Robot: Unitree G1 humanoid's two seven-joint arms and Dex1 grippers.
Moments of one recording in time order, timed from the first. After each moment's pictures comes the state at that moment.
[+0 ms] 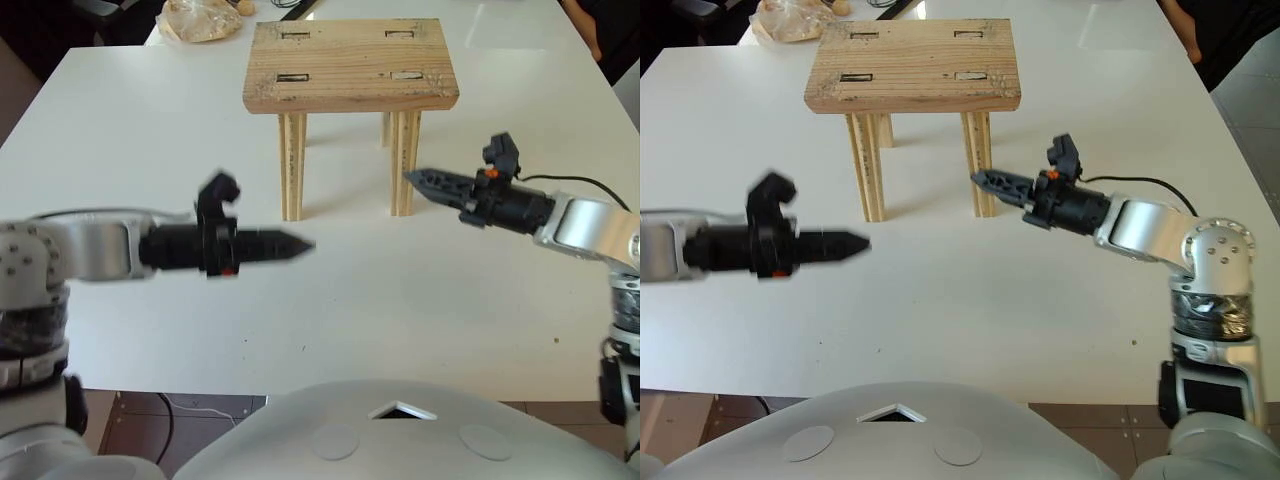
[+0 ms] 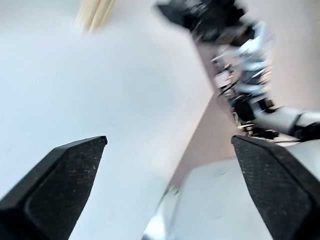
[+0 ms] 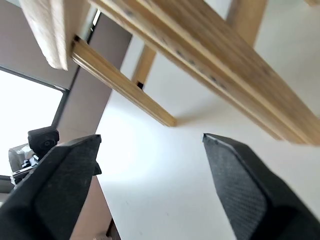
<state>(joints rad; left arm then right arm) -0.02 0.95 0.18 -0.36 -1.72 1.40 -0.33 -0.21 -0.80 -0.09 -0.14 1.87 1.19 -0.13</state>
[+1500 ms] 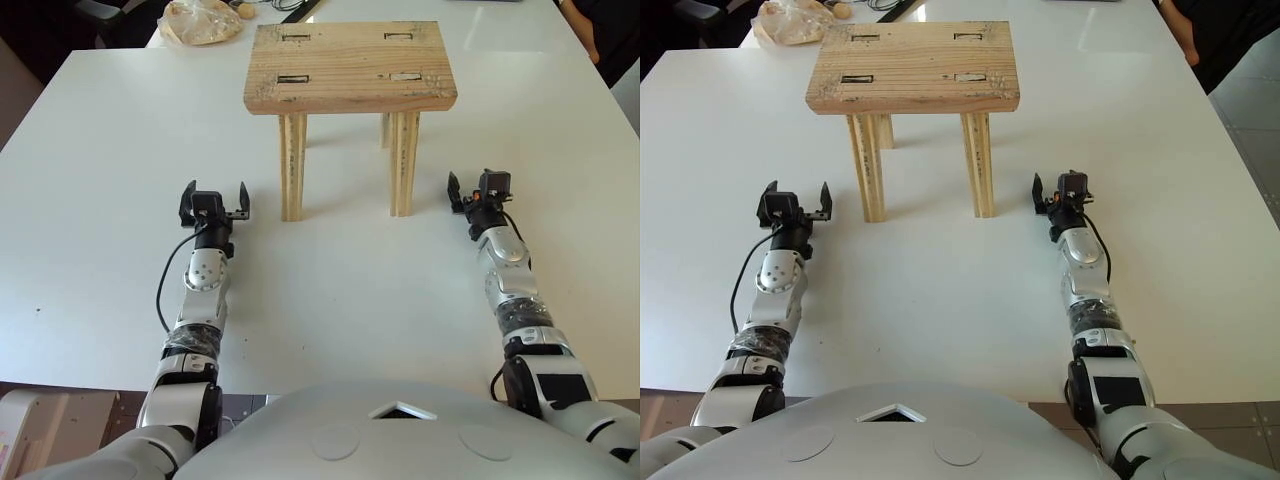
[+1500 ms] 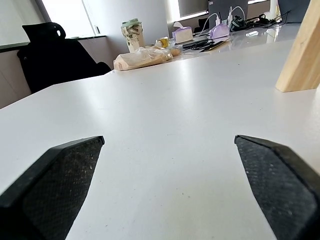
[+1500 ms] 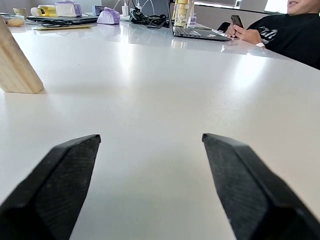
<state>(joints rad) -0.12 0.24 0.08 0.59 -0.06 -0.43 0.03 -0.28 -0.25 -0.02 0.70 0.14 -0.26 0.11</state>
